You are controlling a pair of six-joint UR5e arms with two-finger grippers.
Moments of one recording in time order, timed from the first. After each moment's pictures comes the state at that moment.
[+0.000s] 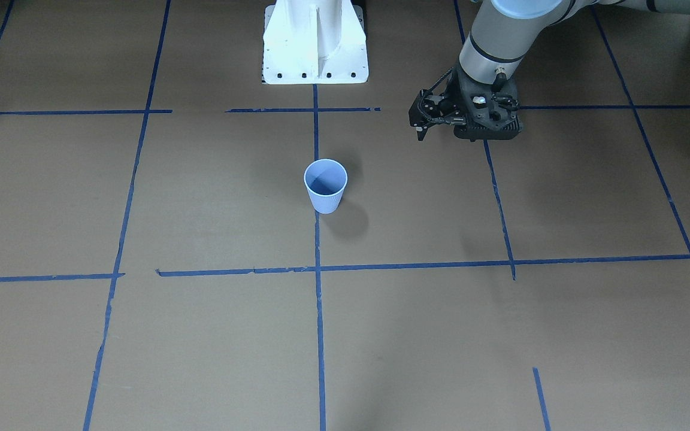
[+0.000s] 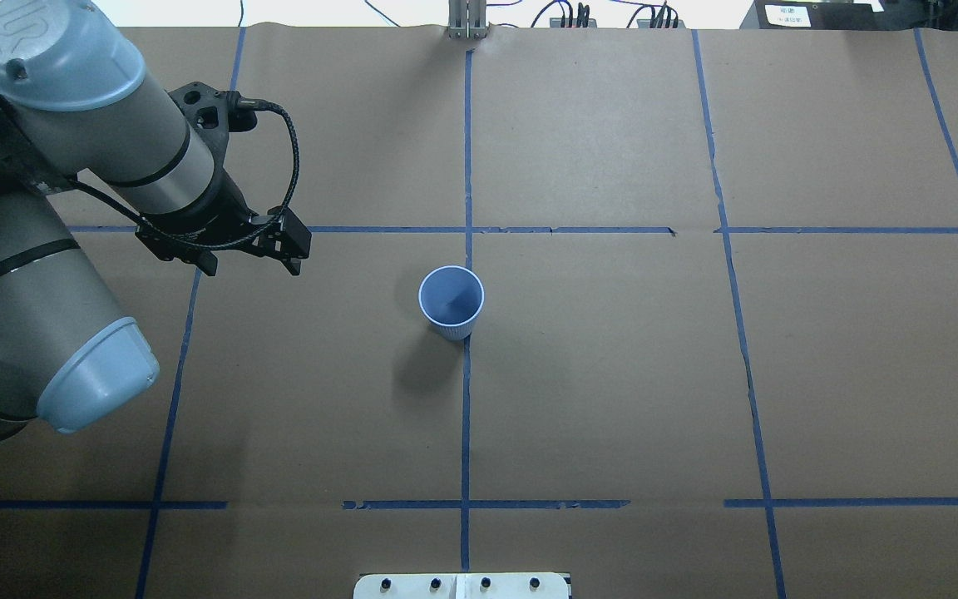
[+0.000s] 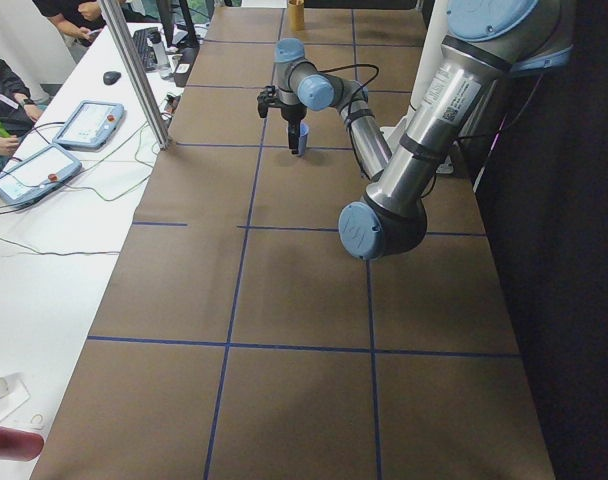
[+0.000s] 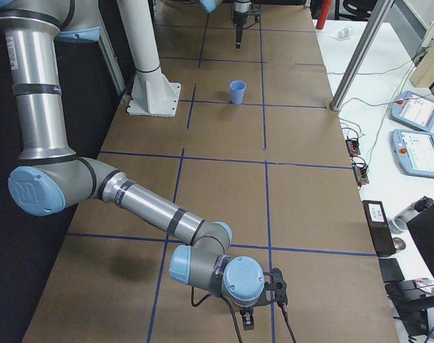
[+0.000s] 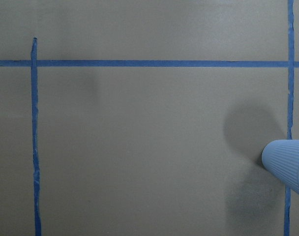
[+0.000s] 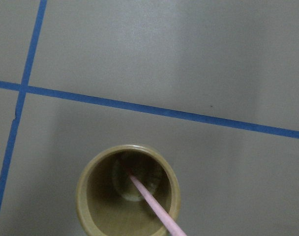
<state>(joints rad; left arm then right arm) -0.77 -2.11 -2.01 -1.29 -2.13 -0.99 1.81 -1.48 1.11 -1.30 2.35 -0.39</state>
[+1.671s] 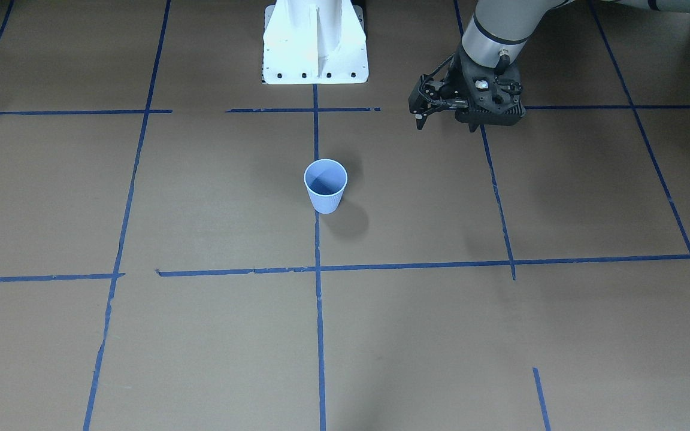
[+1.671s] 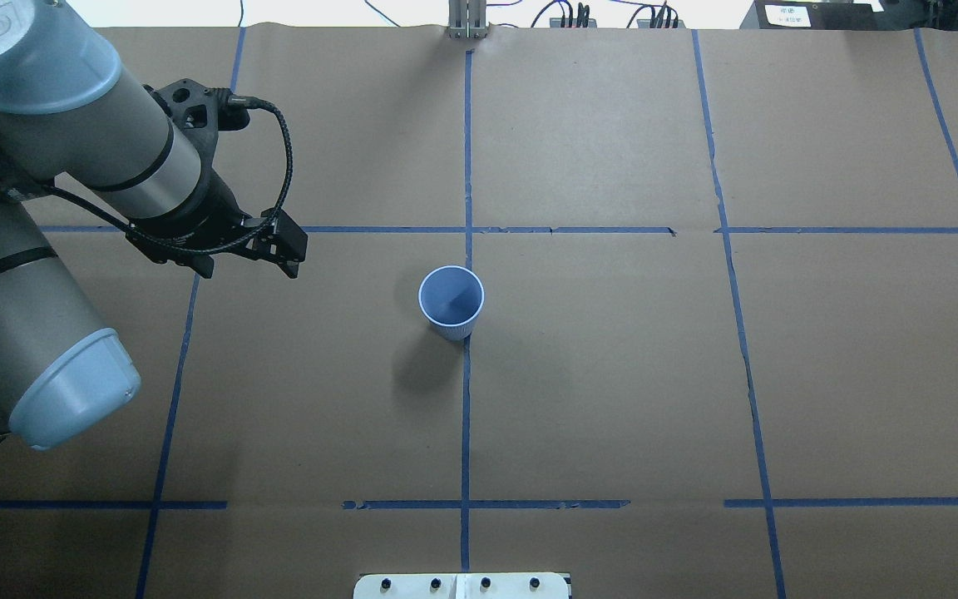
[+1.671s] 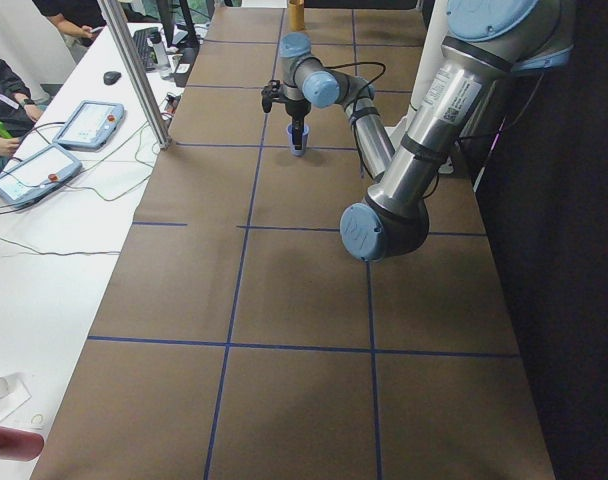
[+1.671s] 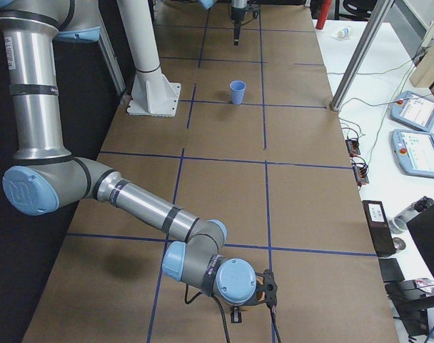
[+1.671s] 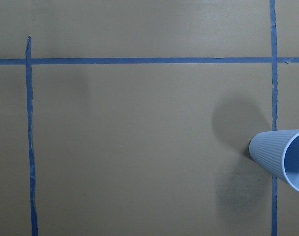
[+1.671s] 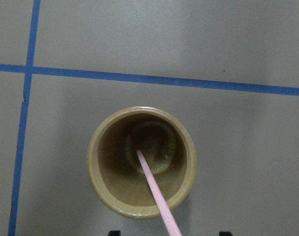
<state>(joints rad) -0.77 -2.10 -2.06 -1.28 -2.13 -1.00 1.81 -1.52 1.18 -1.41 2.38 -0.38</state>
